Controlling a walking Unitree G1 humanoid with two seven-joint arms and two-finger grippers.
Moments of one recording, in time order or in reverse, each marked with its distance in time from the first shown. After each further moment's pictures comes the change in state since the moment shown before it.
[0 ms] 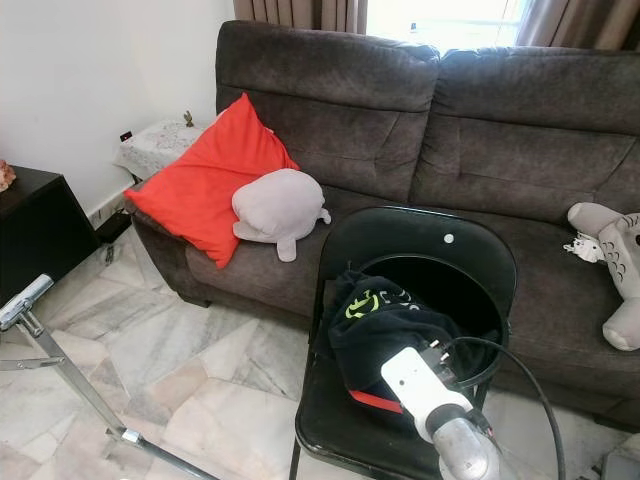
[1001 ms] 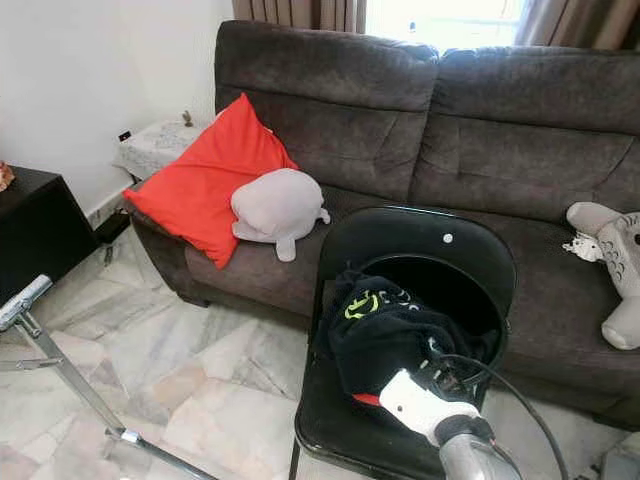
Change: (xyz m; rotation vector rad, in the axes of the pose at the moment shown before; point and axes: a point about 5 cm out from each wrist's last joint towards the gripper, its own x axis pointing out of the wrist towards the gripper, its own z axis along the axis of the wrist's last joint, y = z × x) left arm 0.000 0.000 0.001 0.000 -0.002 0.003; right arm 0.006 -0.003 -0.022 -0.355 -0.094 -0.174
